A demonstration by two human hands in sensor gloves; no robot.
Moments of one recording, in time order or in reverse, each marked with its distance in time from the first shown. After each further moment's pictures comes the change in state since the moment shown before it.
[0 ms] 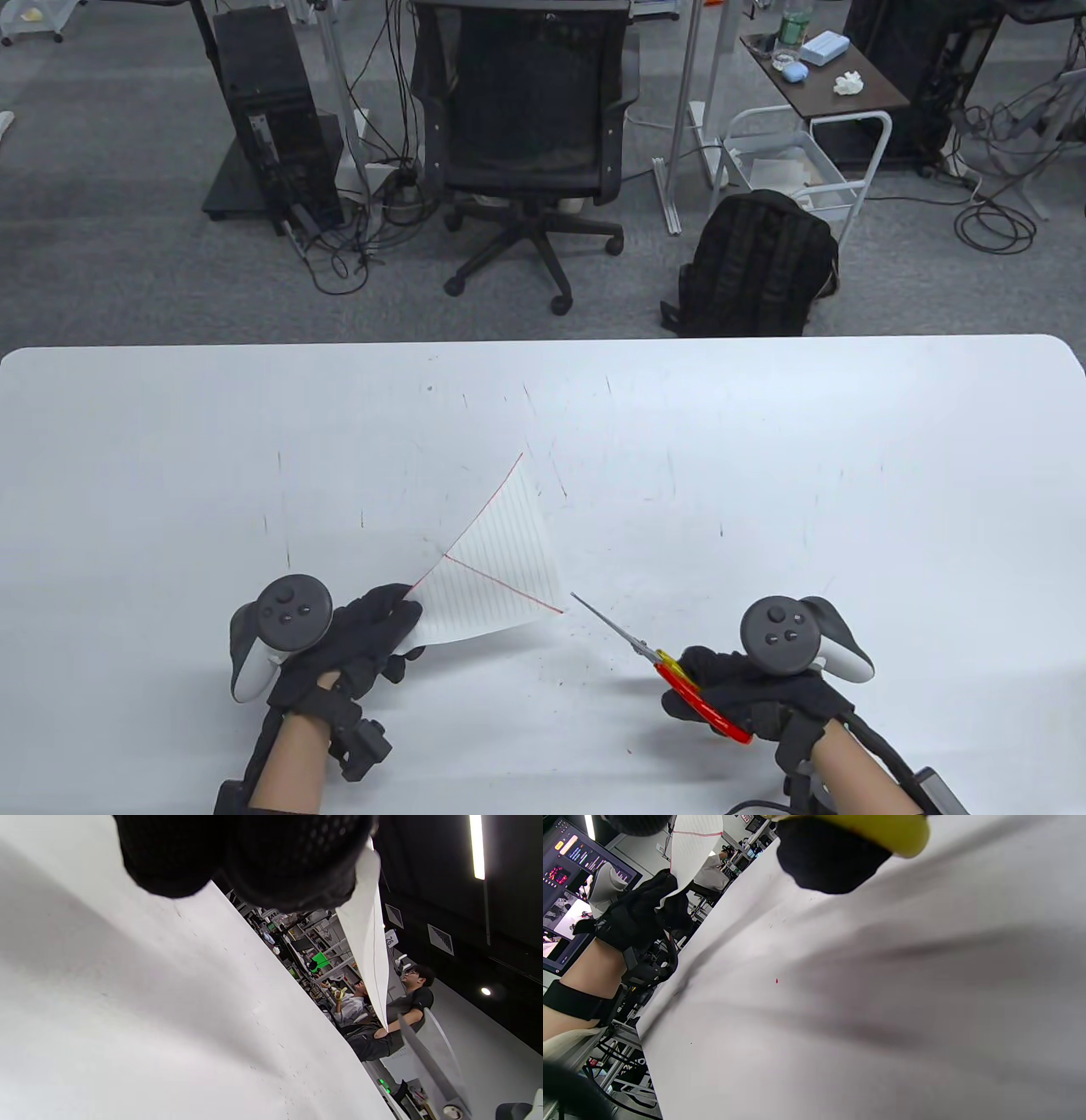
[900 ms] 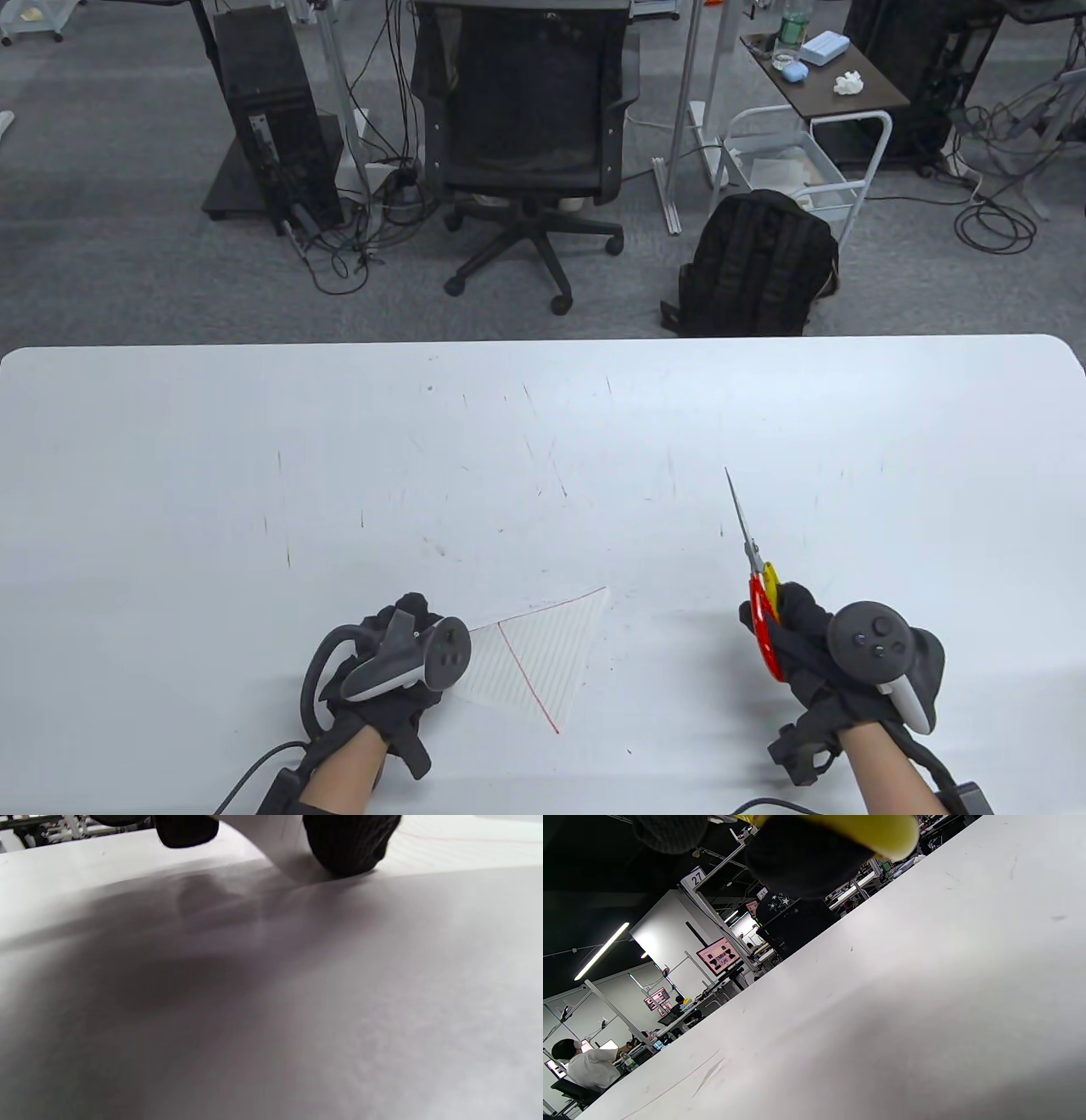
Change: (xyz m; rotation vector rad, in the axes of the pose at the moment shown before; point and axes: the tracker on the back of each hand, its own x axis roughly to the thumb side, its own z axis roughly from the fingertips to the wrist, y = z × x) left_hand 0.029 -0.077 -0.018 -0.249 0.140 -1.002; right_hand -0.028 -0.038 0.051 -0.798 0.284 0.039
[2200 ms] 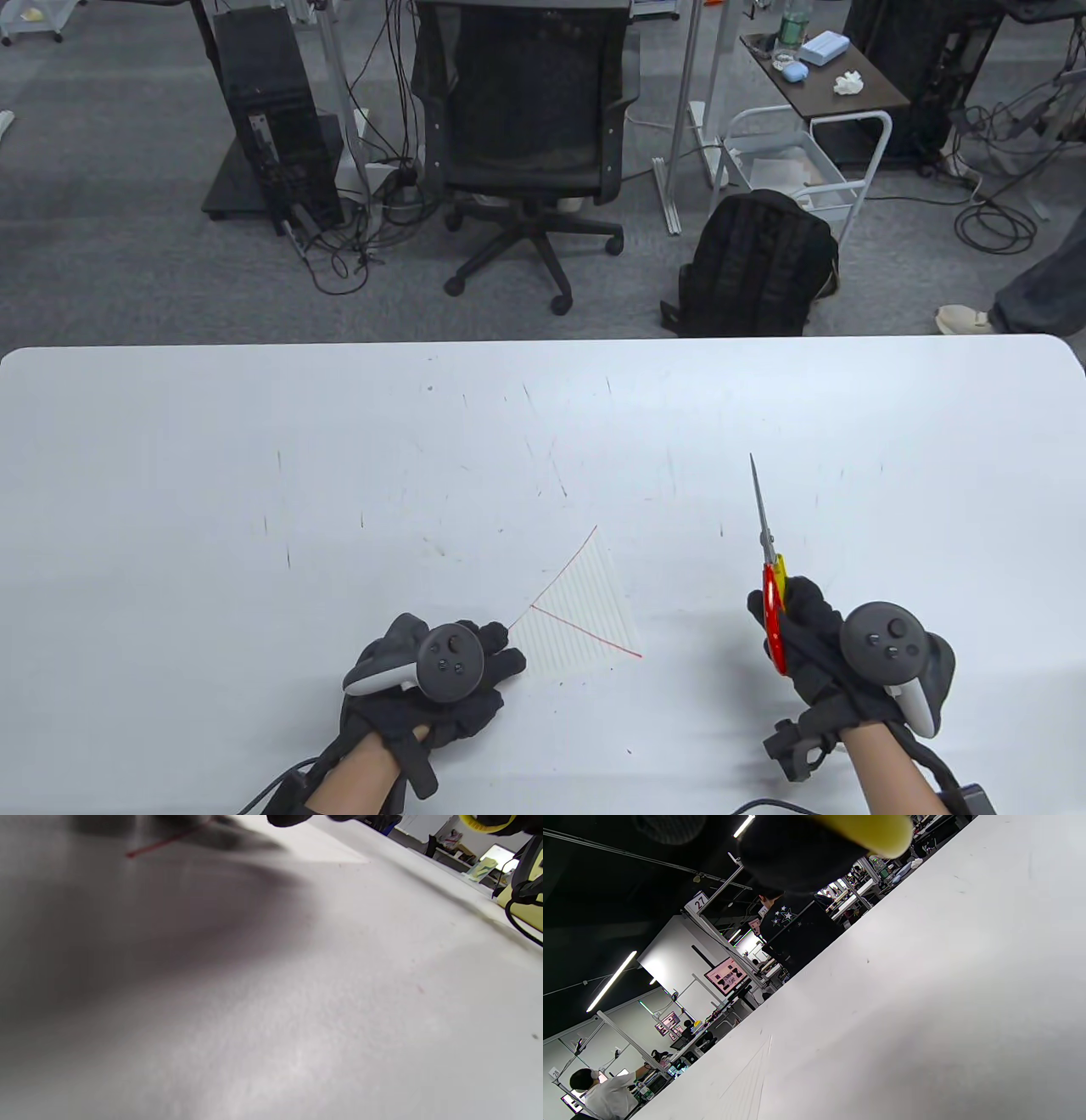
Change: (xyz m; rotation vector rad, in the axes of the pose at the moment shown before) left_hand 0.023 -0.011 -0.002 -0.200 -0.367 0.327; right_hand 0.000 -0.006 0.001 -0.054 0.002 -0.100
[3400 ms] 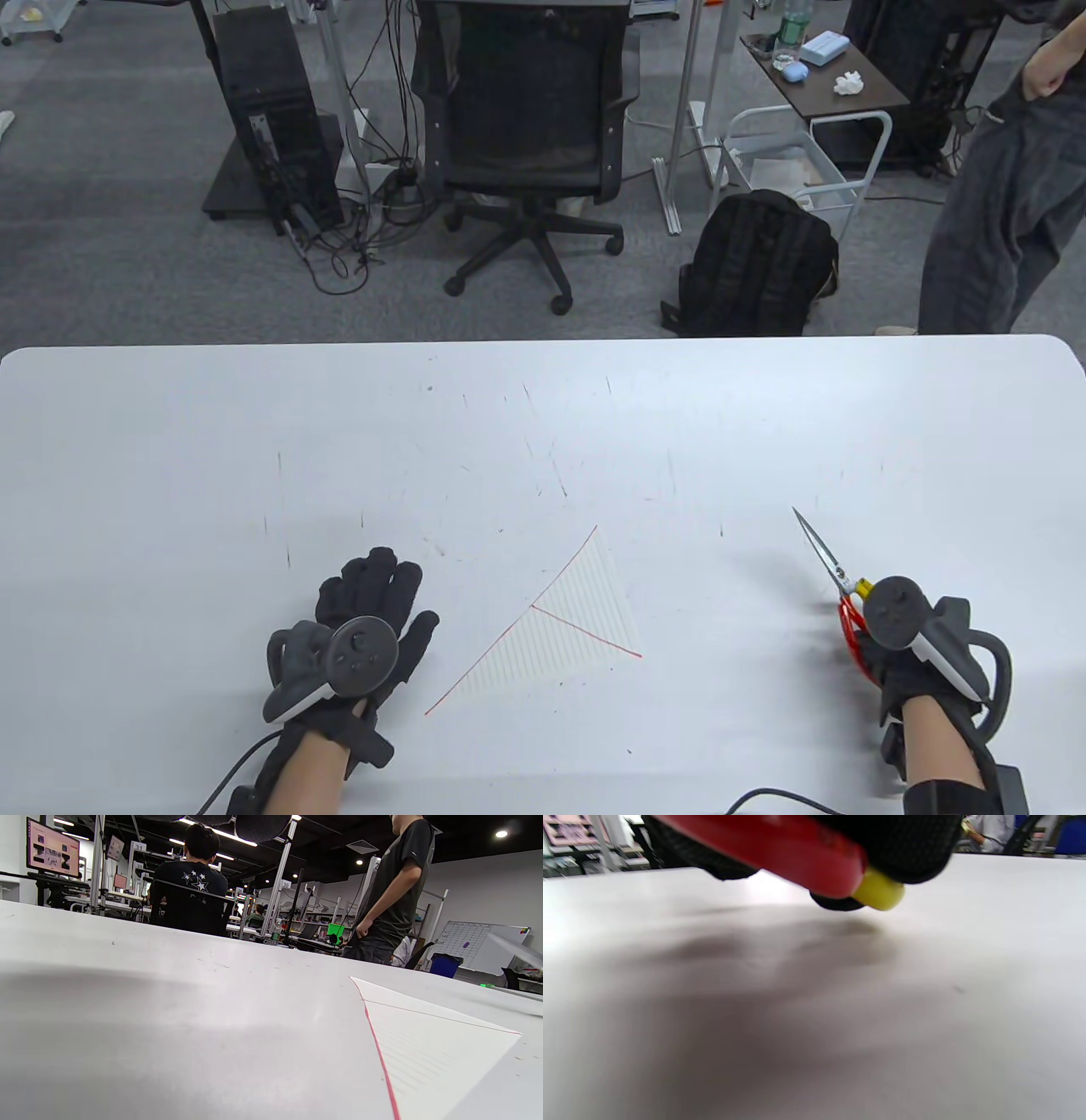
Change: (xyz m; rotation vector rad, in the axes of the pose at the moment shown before) left_hand -0.038 0.041 0.064 0.632 0.229 -0.118; right_hand -0.061 -0.035 -0.021 0.150 0.278 0.705
